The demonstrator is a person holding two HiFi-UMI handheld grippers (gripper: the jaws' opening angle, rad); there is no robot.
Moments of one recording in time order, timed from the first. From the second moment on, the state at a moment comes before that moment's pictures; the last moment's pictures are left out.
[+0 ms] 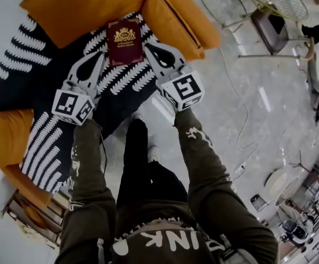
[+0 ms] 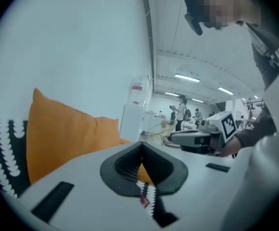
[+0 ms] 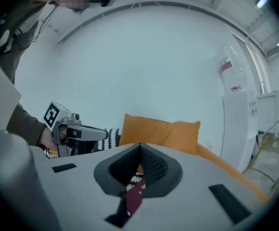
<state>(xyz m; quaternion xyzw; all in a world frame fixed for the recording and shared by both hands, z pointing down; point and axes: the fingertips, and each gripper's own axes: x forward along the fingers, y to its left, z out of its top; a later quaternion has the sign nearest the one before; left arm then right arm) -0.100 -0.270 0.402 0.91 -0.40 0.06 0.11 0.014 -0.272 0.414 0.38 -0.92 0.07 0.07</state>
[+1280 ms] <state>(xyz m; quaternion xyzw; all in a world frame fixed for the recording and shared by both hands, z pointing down) -0.106 0.132 0.020 0.93 -0.37 0.00 -0.04 -0.002 0.140 0.018 0.39 -0.91 -0.10 -0.04</state>
